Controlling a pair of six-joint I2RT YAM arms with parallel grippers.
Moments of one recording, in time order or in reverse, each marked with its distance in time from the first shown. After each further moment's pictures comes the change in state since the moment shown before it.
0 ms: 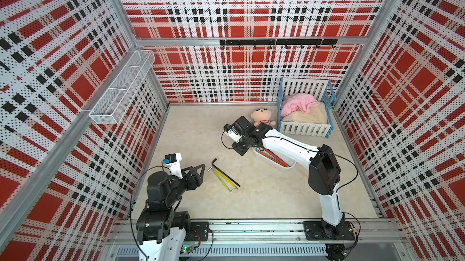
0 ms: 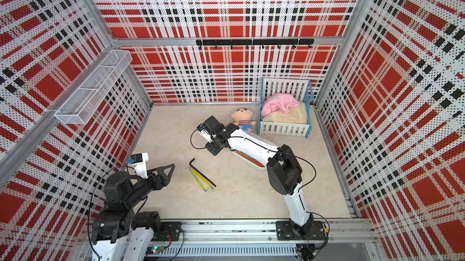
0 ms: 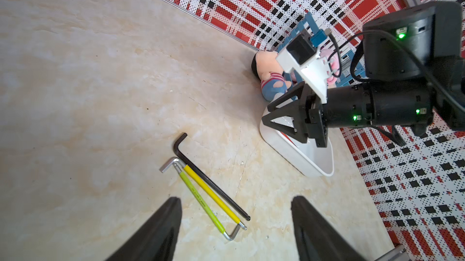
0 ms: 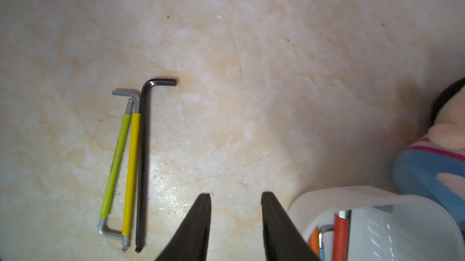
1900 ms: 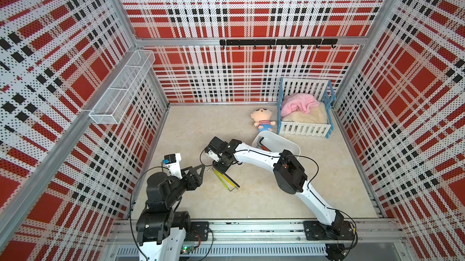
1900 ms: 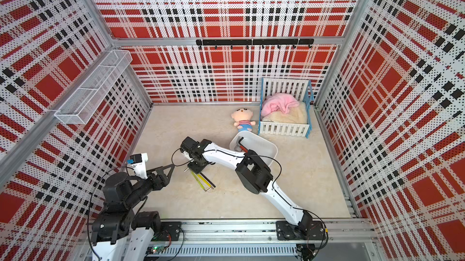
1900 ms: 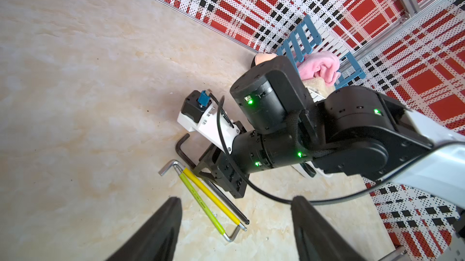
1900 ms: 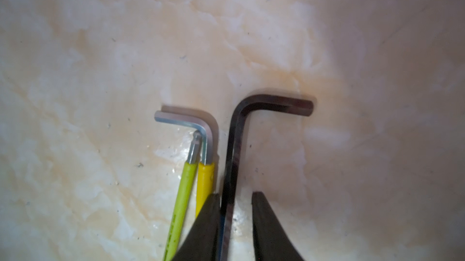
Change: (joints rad) left arm 0.003 -0.012 0.000 0.000 -0.001 0.000; right arm 0.148 0.389 0.293 -0.089 -0.066 0.127
